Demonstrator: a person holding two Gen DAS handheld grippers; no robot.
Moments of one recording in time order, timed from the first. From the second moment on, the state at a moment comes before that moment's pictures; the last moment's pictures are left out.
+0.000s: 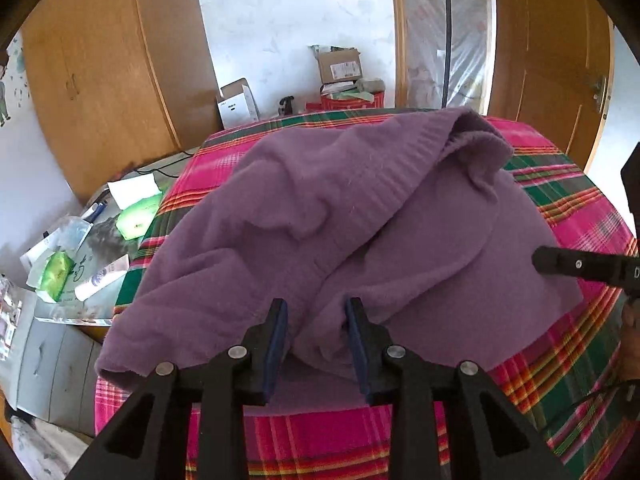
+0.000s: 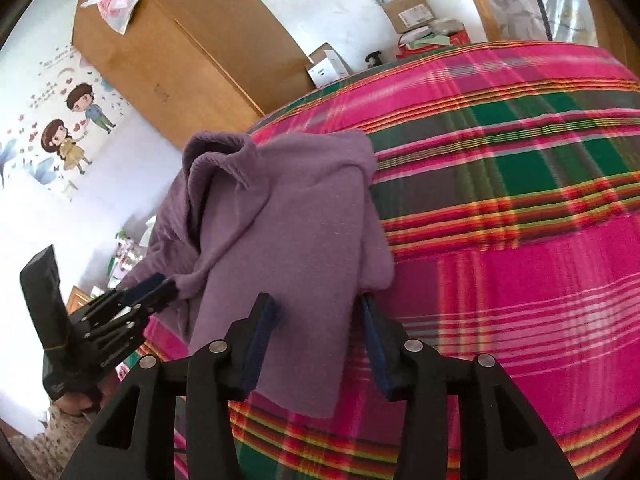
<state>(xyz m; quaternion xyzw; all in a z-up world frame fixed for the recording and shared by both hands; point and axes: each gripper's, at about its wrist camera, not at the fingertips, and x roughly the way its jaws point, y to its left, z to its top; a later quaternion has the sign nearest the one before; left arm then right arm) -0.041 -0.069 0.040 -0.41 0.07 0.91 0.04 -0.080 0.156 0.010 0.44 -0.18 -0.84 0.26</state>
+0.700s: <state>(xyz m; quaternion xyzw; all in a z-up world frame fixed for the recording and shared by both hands) -0.032 -0.070 0.054 -0.42 -0.01 0.90 0.08 -0.060 0.163 0.045 0.37 -0.20 -0.86 0.28</state>
